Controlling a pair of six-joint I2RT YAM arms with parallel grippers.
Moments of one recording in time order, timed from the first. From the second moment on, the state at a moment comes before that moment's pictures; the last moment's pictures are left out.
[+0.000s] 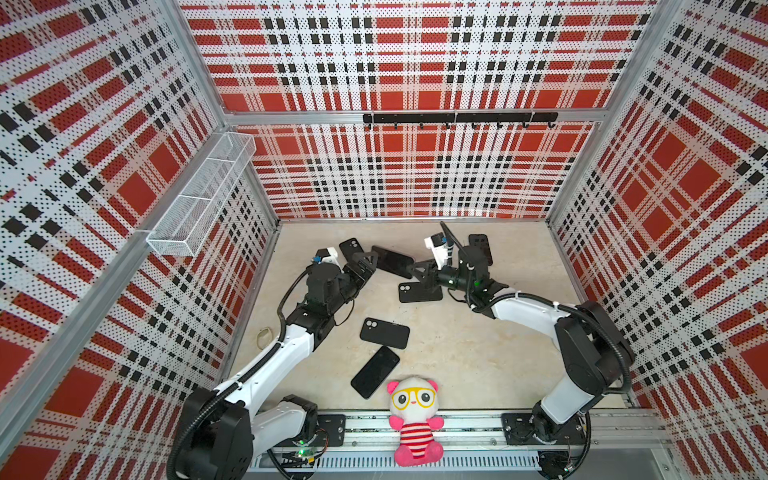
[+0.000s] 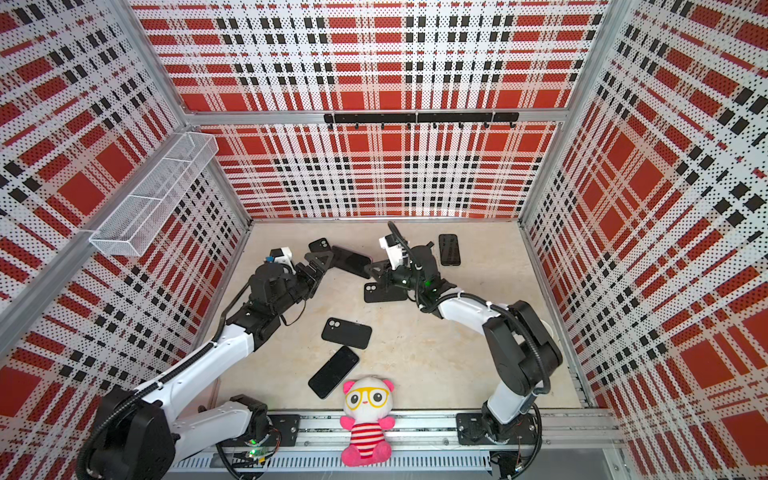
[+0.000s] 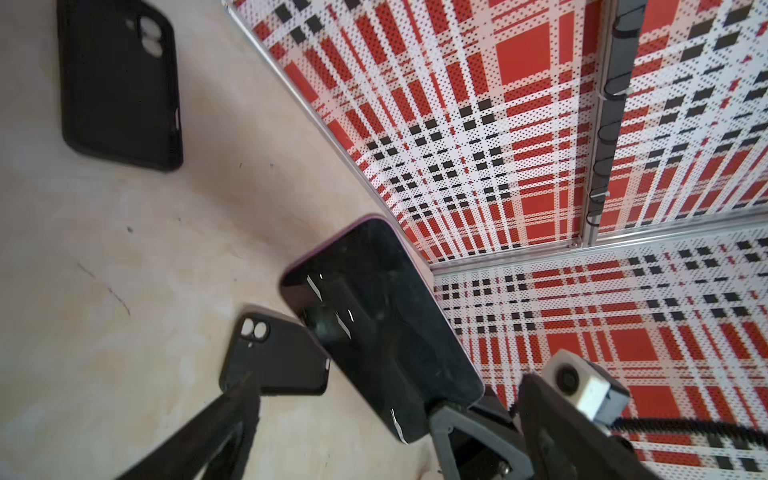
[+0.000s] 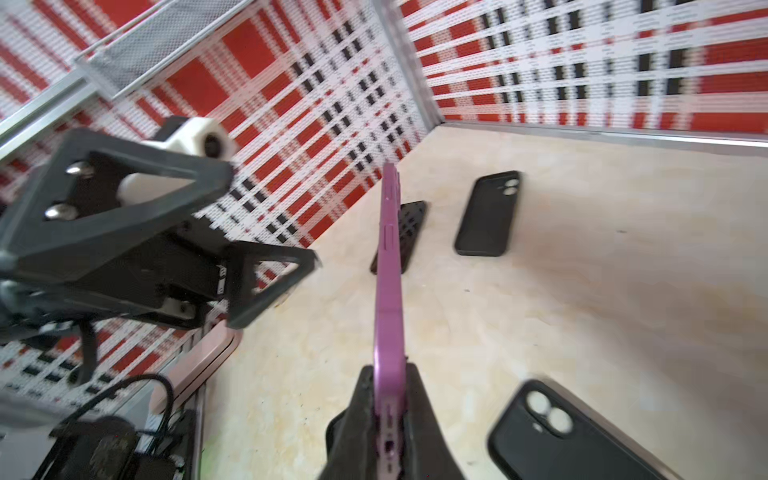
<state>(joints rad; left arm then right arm) -0.35 1.17 0.76 0.14 0.11 -1.05 0.51 1.63 1.01 0.36 -0.54 0.36</state>
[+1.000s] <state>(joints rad) -0.42 1.92 1.31 -0.32 0.29 -0.38 0.19 2.00 1.58 -0.84 -0.86 0.06</state>
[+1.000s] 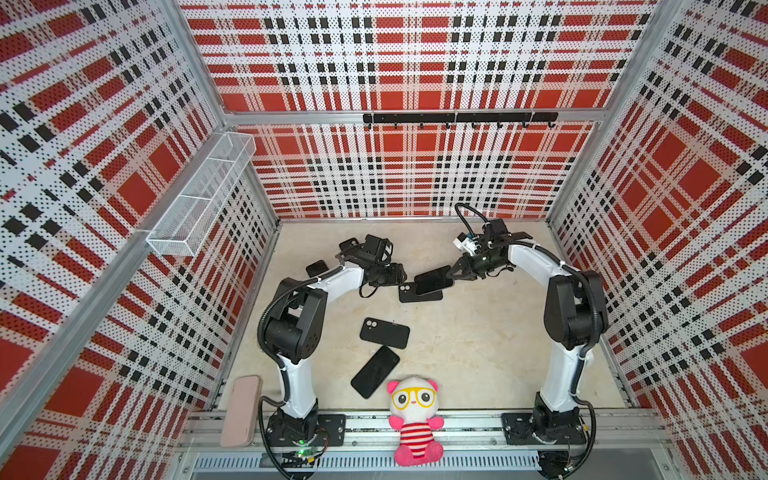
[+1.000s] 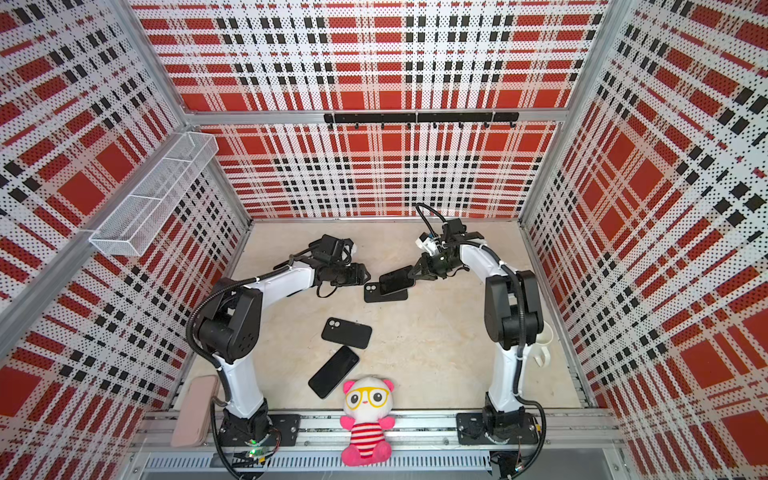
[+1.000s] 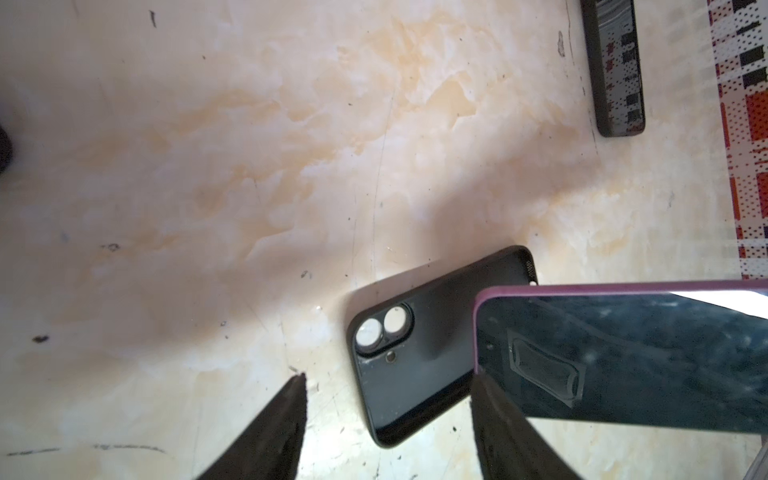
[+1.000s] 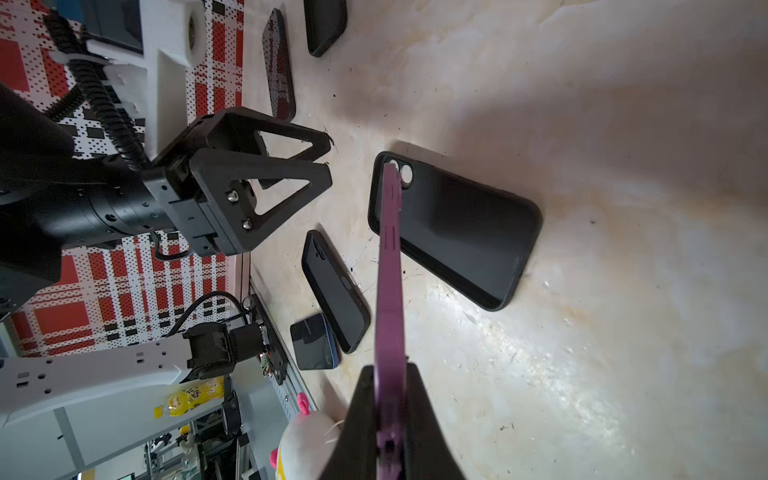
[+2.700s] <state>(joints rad) -0.43 2.04 1.32 -0.33 0.41 -0.34 0.24 2.25 1.66 -0.78 -0.96 0.15</state>
